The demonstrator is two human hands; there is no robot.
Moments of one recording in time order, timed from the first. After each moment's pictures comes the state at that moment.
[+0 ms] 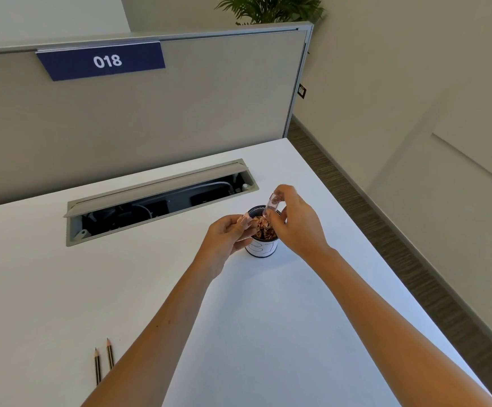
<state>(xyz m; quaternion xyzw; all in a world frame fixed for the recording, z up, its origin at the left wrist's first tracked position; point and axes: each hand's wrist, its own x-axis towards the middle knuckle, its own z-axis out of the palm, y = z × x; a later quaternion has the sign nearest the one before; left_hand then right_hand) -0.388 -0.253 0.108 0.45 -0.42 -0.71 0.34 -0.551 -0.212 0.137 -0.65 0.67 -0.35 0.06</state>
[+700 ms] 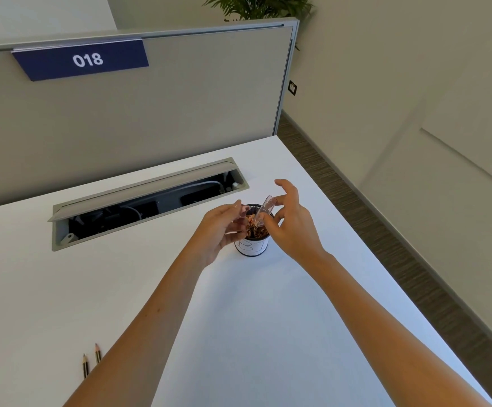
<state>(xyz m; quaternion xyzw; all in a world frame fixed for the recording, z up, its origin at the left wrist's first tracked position) -0.399 -0.265 0.129 0.42 -0.41 -0.75 0.29 -0.558 -0.199 0.134 -0.61 0.68 -0.40 0.14</state>
